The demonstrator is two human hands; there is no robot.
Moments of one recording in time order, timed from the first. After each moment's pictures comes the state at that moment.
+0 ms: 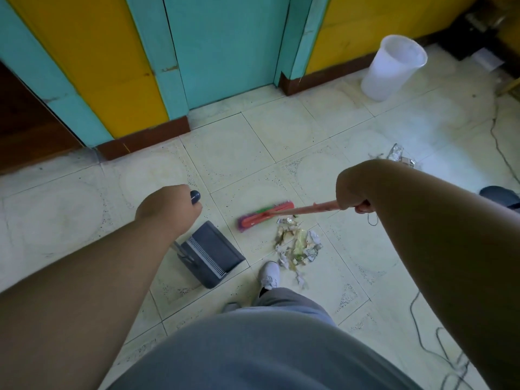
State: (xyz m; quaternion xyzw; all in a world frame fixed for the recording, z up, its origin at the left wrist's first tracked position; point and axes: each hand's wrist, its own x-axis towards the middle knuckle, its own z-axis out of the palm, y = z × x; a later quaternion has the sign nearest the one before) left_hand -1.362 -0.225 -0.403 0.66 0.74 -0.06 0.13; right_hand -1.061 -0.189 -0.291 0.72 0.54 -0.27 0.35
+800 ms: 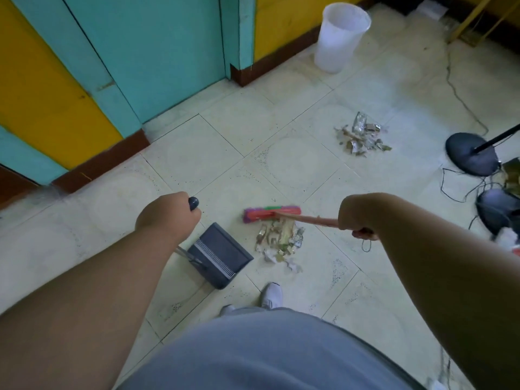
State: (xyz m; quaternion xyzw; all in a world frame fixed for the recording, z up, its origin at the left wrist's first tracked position) left_hand -1.247 -0.208 -0.396 0.71 0.69 -0.09 0.13; right_hand -0.927 -0.263 -0.340 0.80 0.34 -0.42 0.27
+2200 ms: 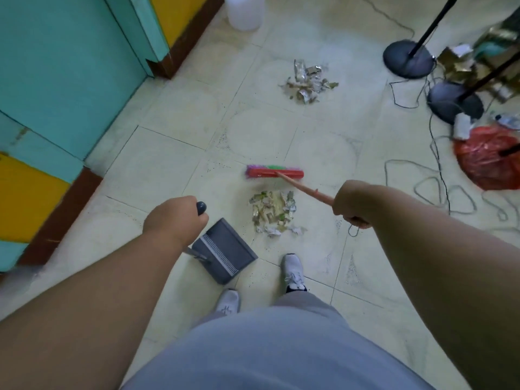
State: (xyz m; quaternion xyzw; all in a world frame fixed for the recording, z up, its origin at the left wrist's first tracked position) left_hand -1.238 -0.165 -0.435 0.85 0.49 -0.16 0.11; right_hand -0.960 -0.329 -0.395 0.88 0.11 -0.46 0.08
